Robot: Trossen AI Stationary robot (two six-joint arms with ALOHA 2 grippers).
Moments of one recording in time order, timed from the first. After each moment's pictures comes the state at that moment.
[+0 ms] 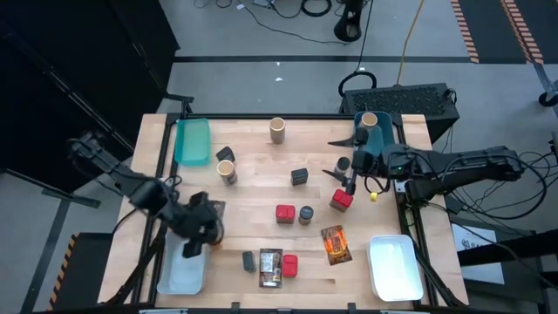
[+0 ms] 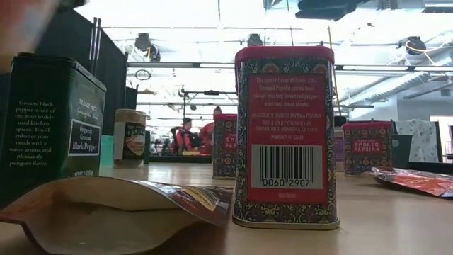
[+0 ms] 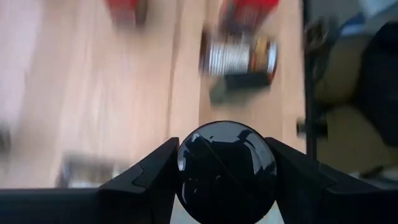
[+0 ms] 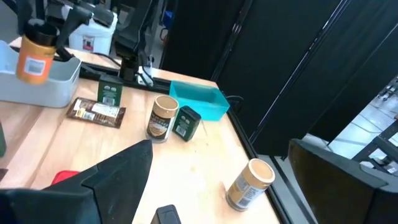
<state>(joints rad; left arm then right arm) -0.62 1.17 1.09 -0.93 -0.13 -0.72 0.07 0.90 0.80 -0.11 0.36 -0.24</state>
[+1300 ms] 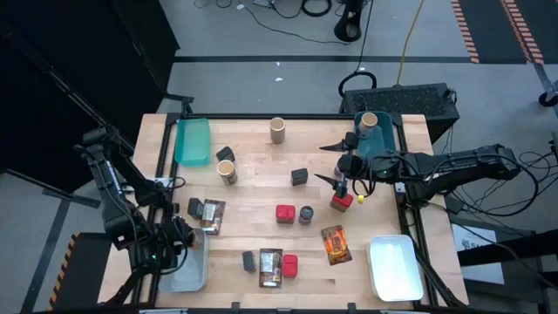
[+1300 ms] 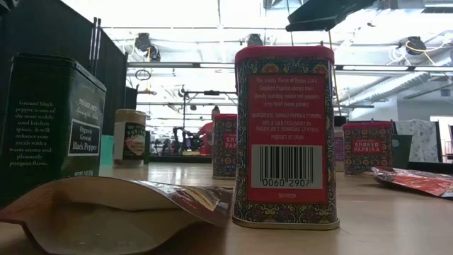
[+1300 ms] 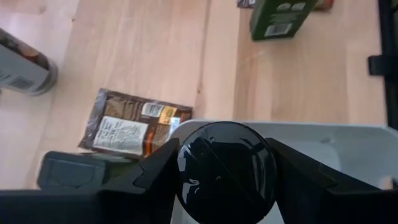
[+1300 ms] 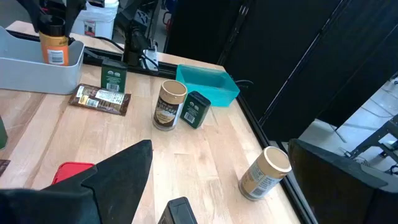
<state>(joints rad) -1.10 1.17 0.92 -1.07 -0.49 -1.15 0.07 1.00 0.80 -0.08 0.36 -0.19</state>
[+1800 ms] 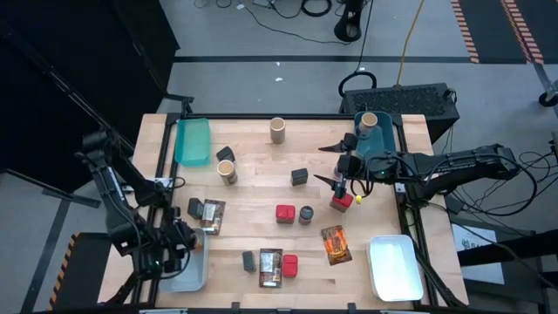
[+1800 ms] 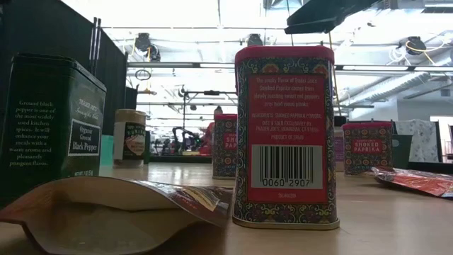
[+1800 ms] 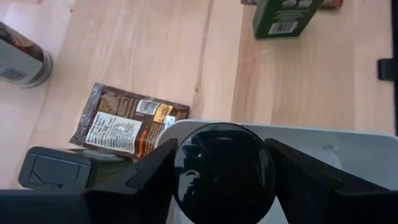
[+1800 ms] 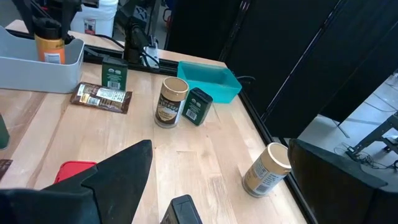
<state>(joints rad) -1.10 1.24 0.92 -1.05 -0.50 -1.20 0.07 1.02 0.80 -0.08 0.36 -0.17</state>
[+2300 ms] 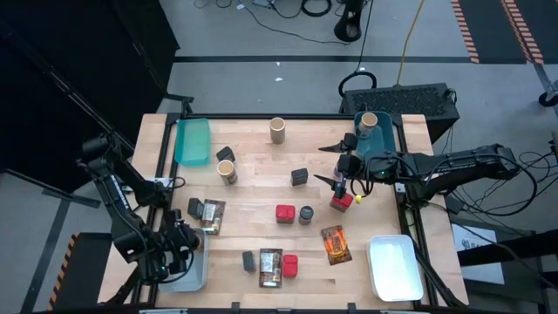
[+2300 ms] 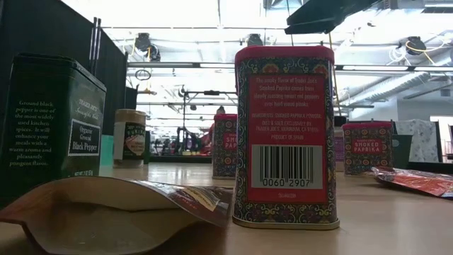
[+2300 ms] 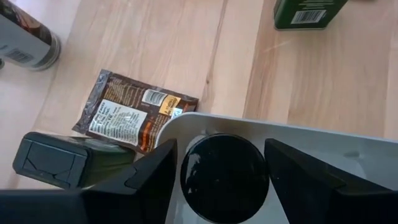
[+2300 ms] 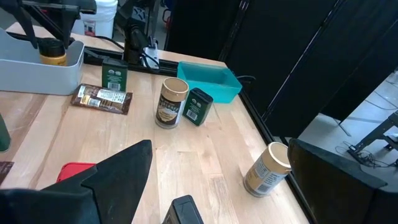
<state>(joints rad) -1.10 1.32 0.92 -1.06 -0.50 -1.28 0.07 1.02 0.80 -0.08 0.36 -0.16</state>
